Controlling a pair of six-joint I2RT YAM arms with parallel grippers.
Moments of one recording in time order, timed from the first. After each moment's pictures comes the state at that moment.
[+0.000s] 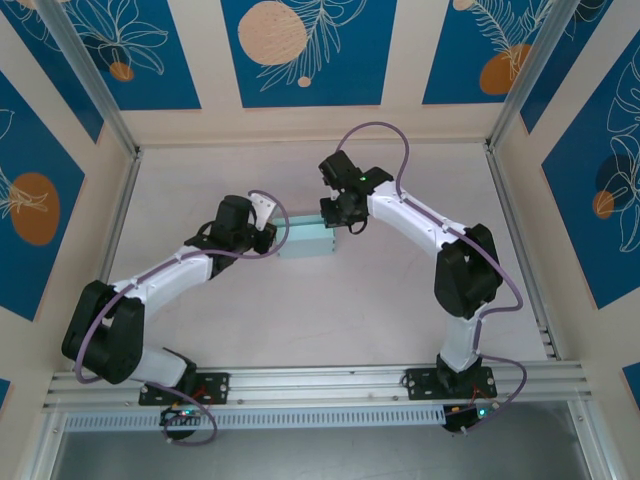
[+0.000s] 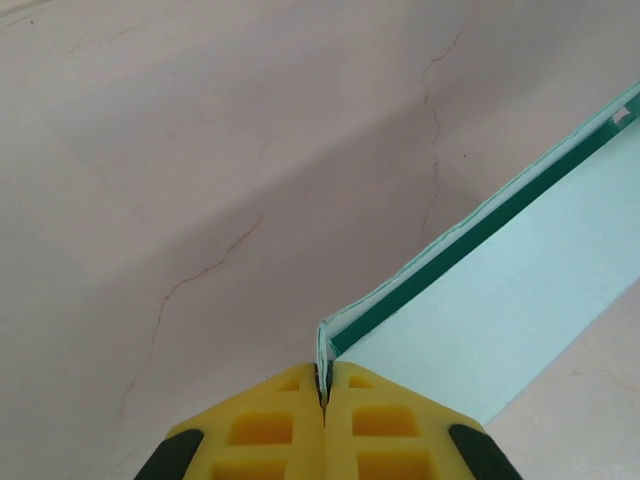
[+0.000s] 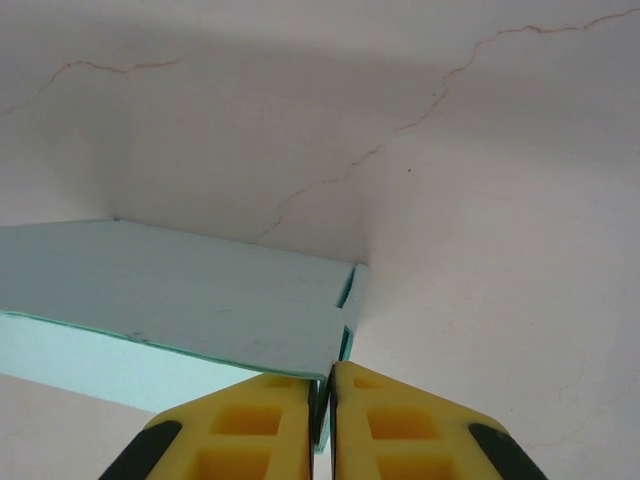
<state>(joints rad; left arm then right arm) -0.47 1.42 0.84 -0.08 0.08 0.05 0.62 1.87 1.63 -0.91 0.02 0.40</state>
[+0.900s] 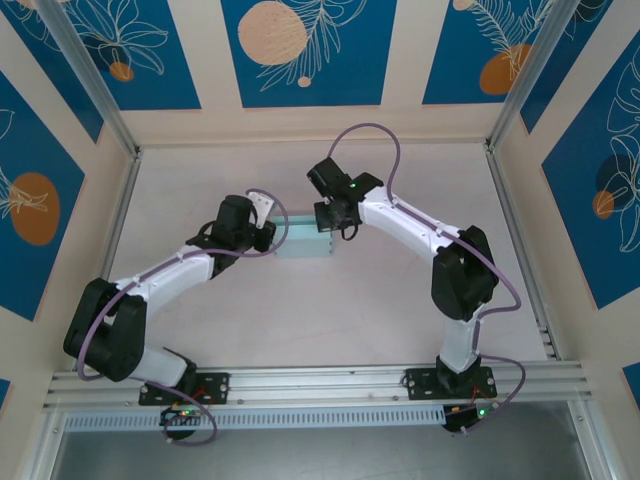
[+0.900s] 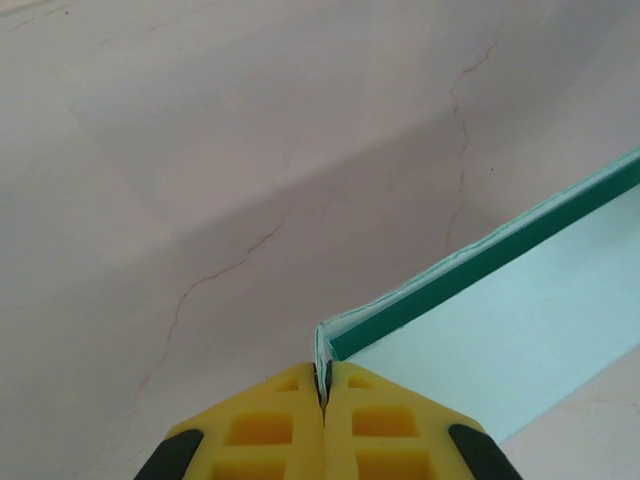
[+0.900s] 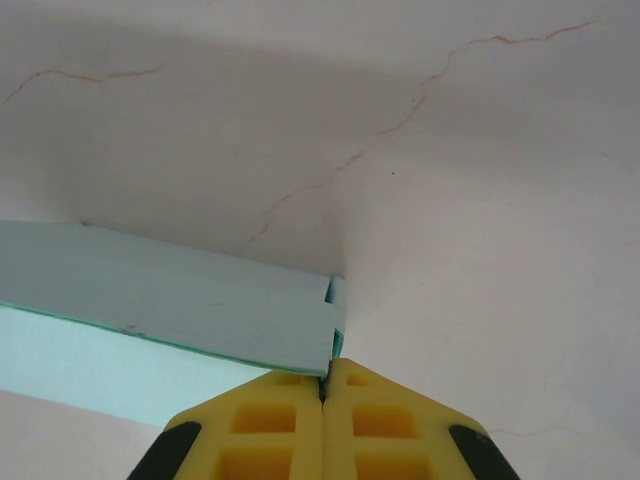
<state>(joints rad) -0.48 1.43 0.84 -0.05 0.03 0.00 0.69 1.88 1.64 -0.91 0.16 0.45</state>
